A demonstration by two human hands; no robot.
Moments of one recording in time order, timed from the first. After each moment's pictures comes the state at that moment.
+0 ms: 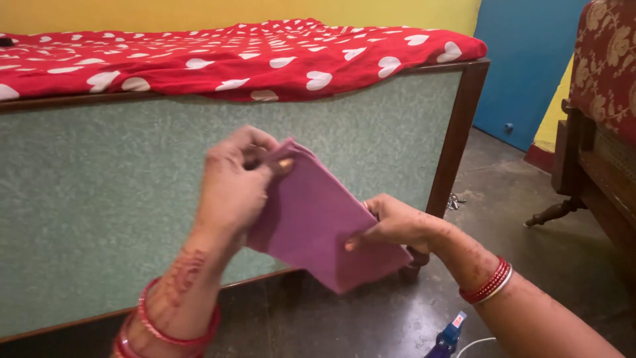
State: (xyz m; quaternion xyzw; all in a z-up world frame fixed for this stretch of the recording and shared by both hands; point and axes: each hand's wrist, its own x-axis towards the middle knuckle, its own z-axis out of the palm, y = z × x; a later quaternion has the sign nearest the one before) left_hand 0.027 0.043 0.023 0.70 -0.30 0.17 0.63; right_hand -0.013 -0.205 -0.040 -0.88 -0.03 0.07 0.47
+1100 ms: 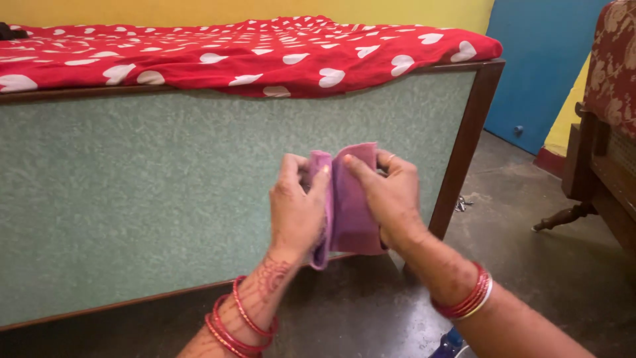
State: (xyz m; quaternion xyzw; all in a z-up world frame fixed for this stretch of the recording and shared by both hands) left_hand 0.037 -0.007 -0.039 0.69 -0.24 0.29 0.62; right_hand -0.001 -0.140 -0.025 -0.64 0.00 -0.33 0.70
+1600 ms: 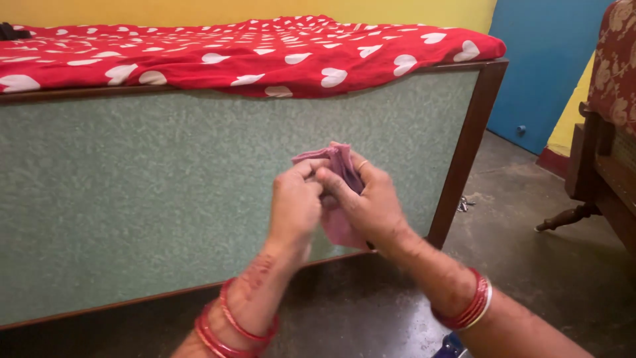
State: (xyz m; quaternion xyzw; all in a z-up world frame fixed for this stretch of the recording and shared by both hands) left_hand 0.045 -0.005 -0.037 0.50 -0.30 -0.01 0.81; right_hand 0.002 -0.126 -0.034 -0.73 -0.12 -0.31 0.59
